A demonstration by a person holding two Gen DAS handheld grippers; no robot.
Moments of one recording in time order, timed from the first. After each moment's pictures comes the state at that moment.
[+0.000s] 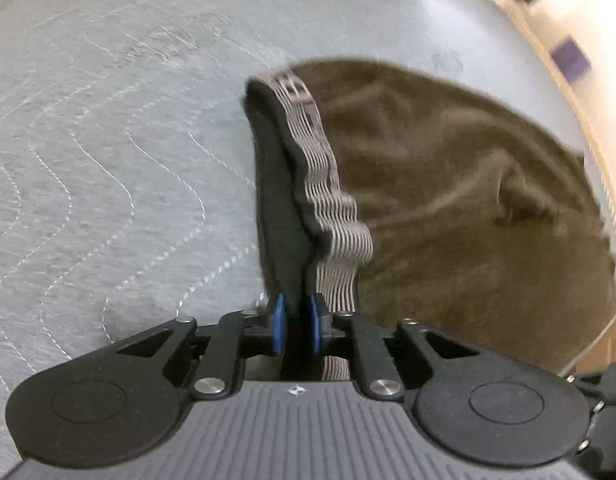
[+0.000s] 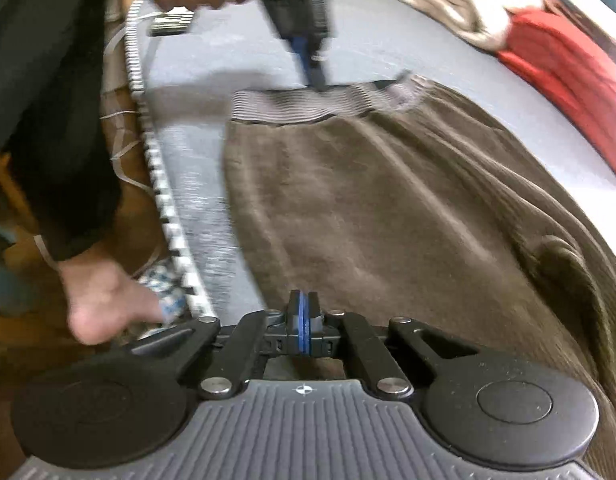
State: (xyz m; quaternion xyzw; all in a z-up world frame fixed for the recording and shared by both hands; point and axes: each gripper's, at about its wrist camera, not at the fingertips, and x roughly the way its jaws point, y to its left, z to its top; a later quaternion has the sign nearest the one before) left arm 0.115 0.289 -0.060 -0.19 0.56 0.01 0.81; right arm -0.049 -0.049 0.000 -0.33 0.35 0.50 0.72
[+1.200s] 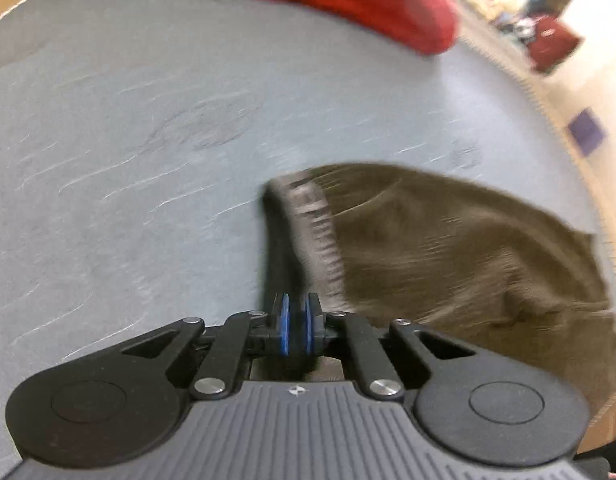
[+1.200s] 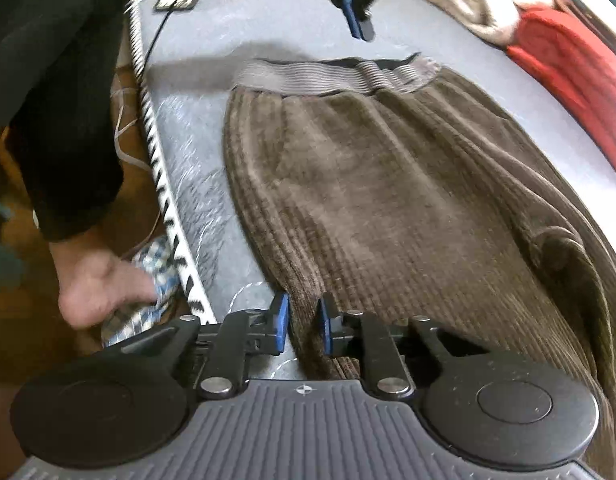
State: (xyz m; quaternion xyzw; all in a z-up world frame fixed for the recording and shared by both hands) left arm 0.142 0.291 -0.027 -0.20 0.48 0.05 0.85; right arm -0.047 -0.053 -0.001 -0.34 0.36 0.50 0.71
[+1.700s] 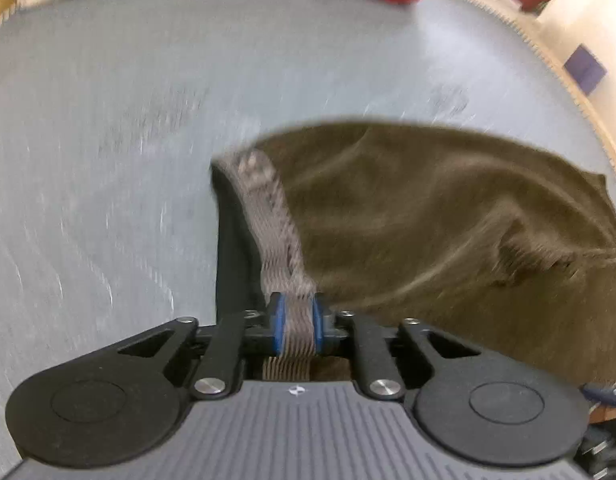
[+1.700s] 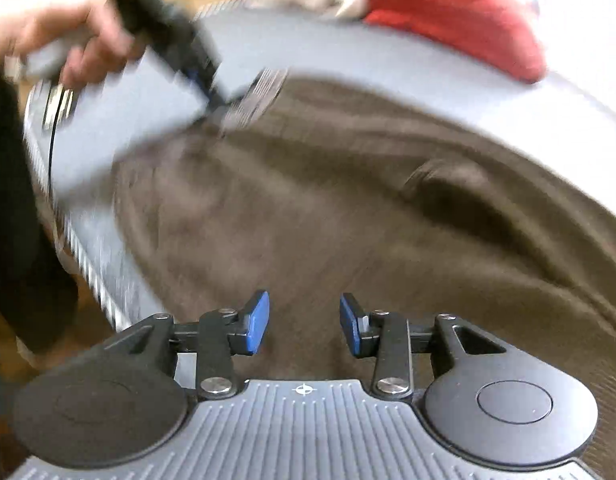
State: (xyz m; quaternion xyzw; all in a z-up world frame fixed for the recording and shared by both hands) left arm 0.165 0.241 -0.023 -0.12 0.52 0.05 0.84; right arm 0.006 -0.111 0.043 -0.17 0.39 0.39 0.82
